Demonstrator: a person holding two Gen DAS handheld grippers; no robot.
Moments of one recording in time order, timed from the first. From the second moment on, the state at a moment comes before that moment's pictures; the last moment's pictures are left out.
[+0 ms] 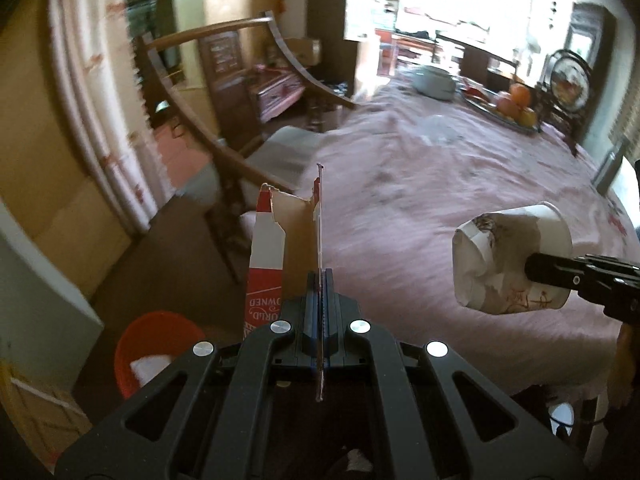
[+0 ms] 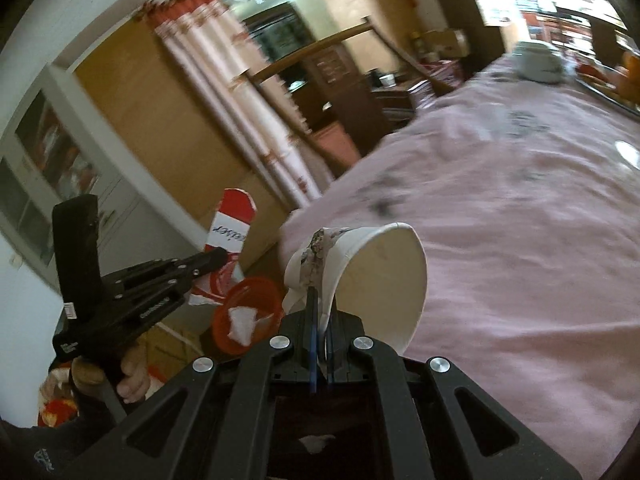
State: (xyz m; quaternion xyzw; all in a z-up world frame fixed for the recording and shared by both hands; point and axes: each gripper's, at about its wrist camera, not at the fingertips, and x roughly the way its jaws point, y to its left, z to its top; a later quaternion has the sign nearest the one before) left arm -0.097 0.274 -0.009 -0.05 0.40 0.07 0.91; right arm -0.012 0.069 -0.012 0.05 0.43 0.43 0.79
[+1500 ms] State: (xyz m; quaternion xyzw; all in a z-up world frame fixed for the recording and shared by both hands) left arm -0.173 0.530 -0.220 -0.27 0.52 0.25 0.77; right arm -0.054 0.442 -0.202 -0.12 0.59 0.53 0.60
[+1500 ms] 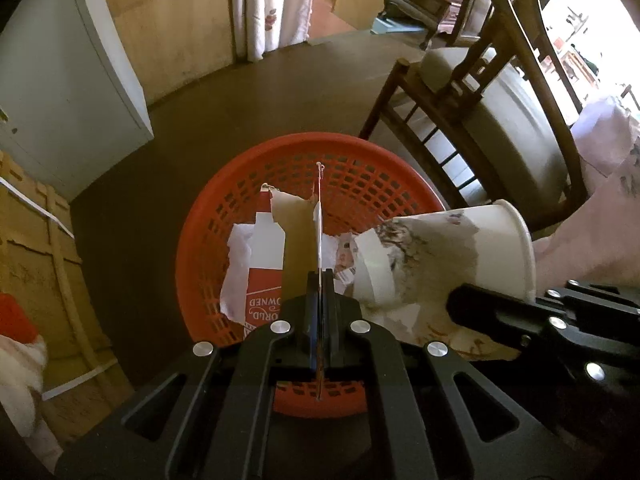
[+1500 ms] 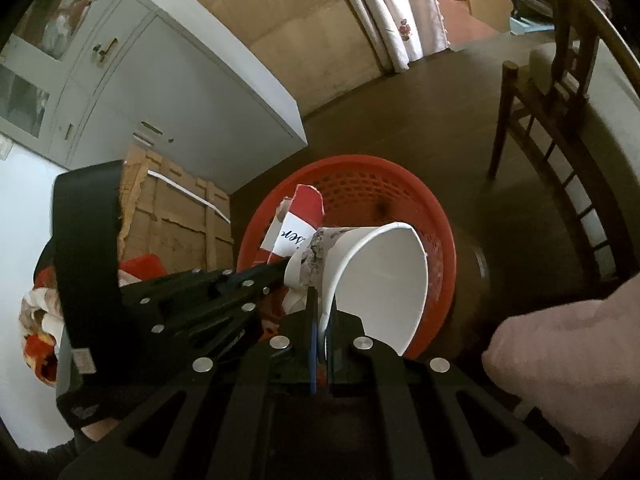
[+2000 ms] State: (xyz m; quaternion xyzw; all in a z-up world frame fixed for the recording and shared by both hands) left arm -0.171 0.537 -0.227 -0.27 0.53 0.26 0.76; right arm -0.057 0.451 -0.222 -0.13 0.59 0.52 0.60
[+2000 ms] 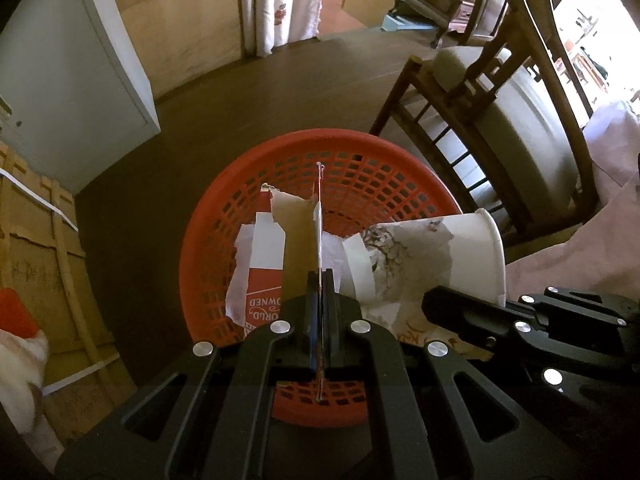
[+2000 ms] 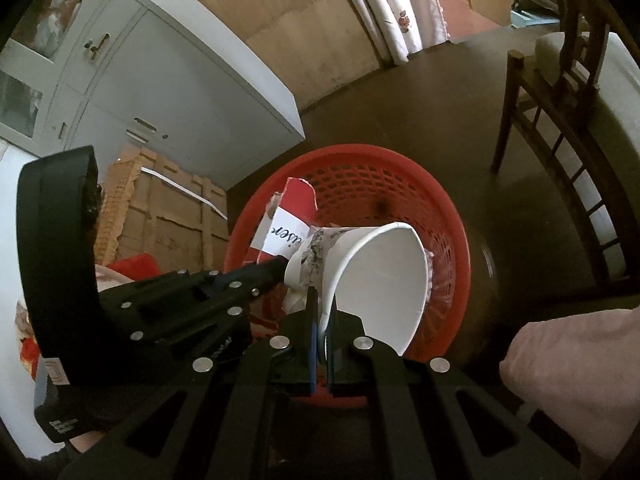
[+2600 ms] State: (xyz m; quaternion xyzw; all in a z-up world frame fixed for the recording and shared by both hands) left arm -0.184 0.535 -0.199 -0.29 0.50 0.28 0.77; right arm -0.034 0.416 -0.200 -0.09 0.59 0.52 0.61
